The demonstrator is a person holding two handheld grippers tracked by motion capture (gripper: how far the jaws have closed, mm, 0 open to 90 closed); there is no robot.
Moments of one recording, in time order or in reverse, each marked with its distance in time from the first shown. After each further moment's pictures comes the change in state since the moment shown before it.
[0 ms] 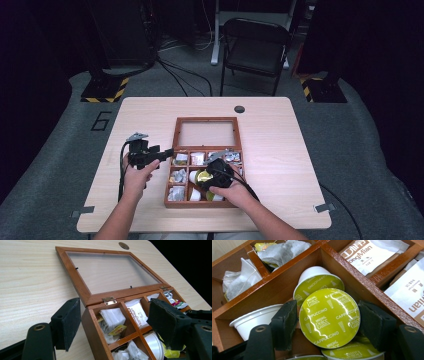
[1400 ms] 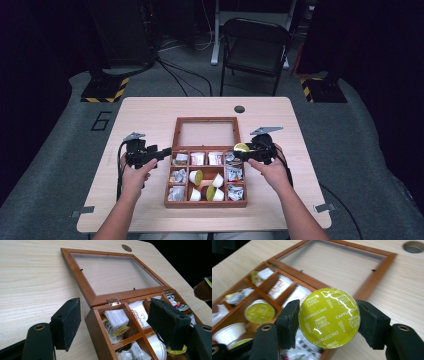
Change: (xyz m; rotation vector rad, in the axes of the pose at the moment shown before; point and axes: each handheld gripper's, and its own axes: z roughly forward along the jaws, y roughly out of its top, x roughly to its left) left arm 0.005 0.001 -0.005 -0.014 0.013 -0.019; right arm -0.093 -0.012 -0.108 -0.208 -0.116 0.229
